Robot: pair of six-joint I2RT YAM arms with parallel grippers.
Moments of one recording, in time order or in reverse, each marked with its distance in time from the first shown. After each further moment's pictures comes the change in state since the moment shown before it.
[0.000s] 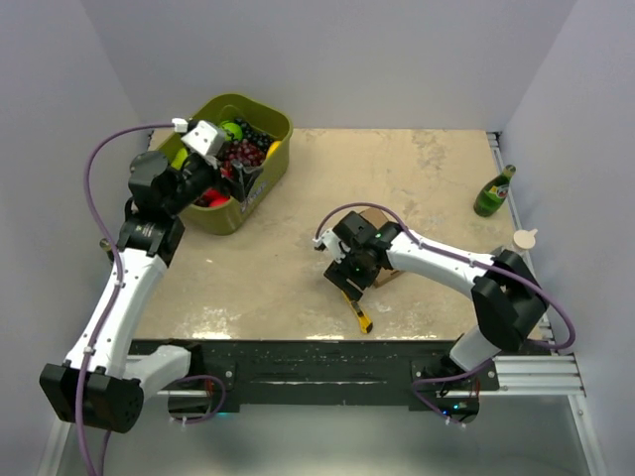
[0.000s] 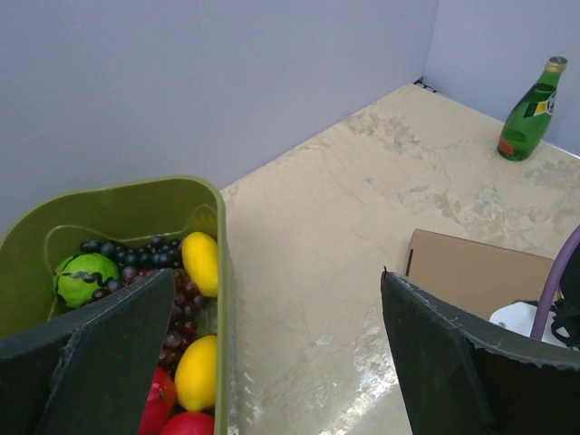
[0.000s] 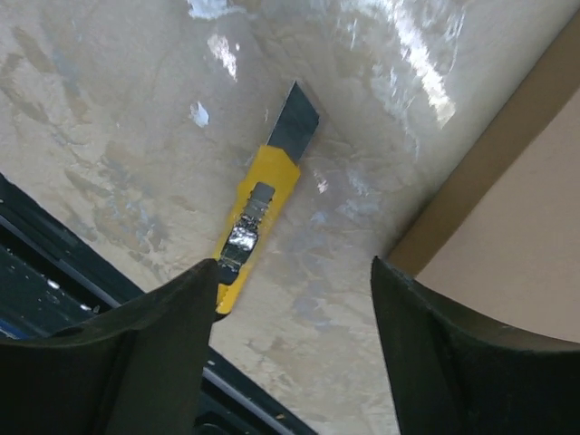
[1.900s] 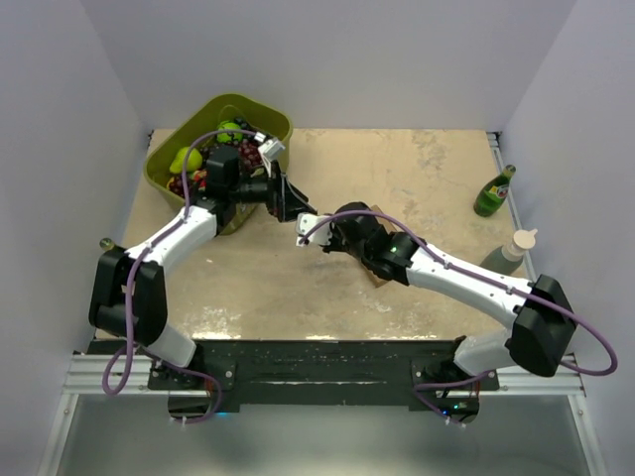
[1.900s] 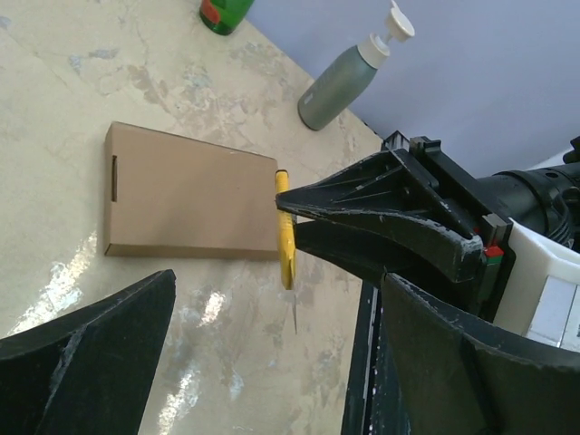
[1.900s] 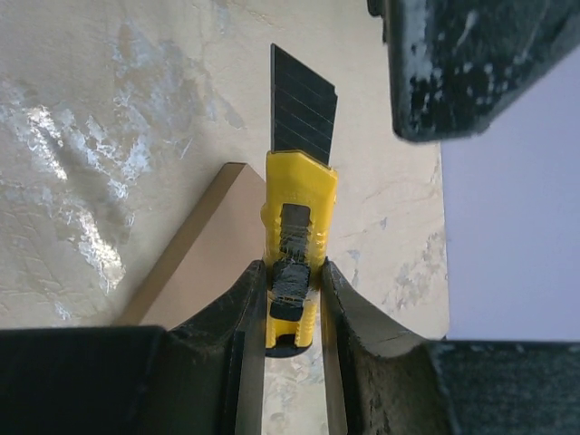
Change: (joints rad) left arm -0.124 0.477 -0.020 0.208 0.563 -0.441; right arm 0.107 -0.195 -0.026 0.457 0.389 -0.624
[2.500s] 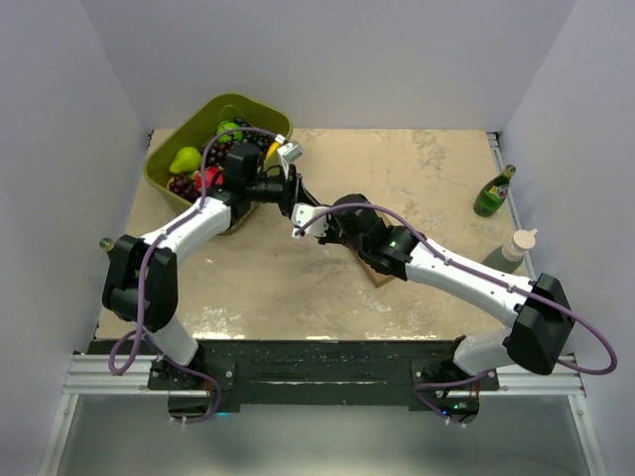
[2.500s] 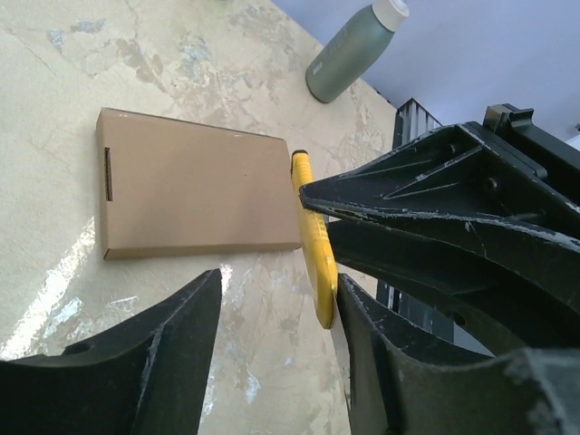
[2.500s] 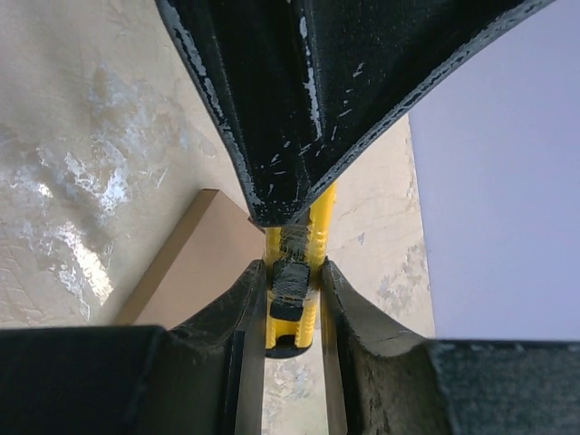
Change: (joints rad) left arm -0.070 0.101 0.101 -0.126 -0.030 0.130; right arm 0.000 0.018 0.072 0.008 0.000 -0.008
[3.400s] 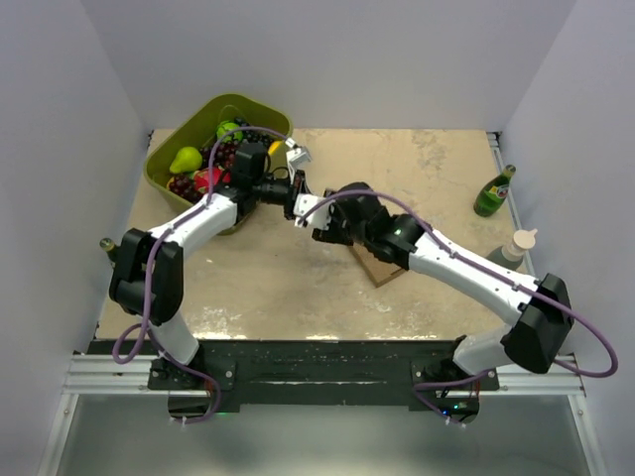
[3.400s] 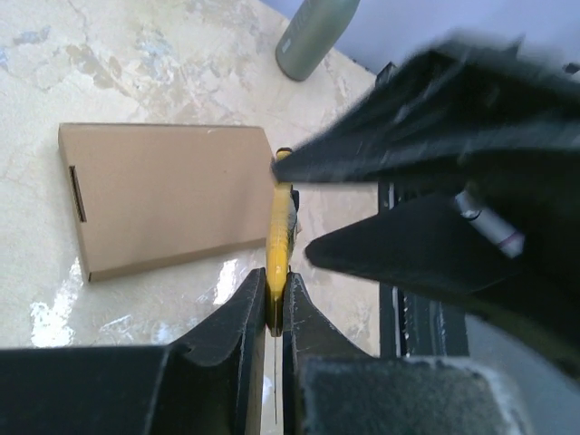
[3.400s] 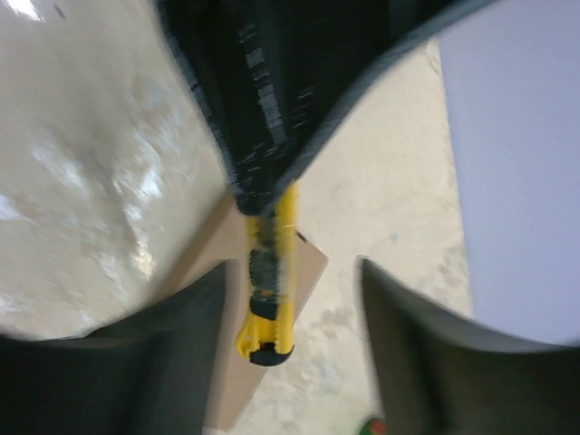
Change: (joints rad) left arm -0.021 0.058 0.062 -0.063 0.098 0.141; right arm -0.036 0.011 0.076 -0.126 -0.072 0.064
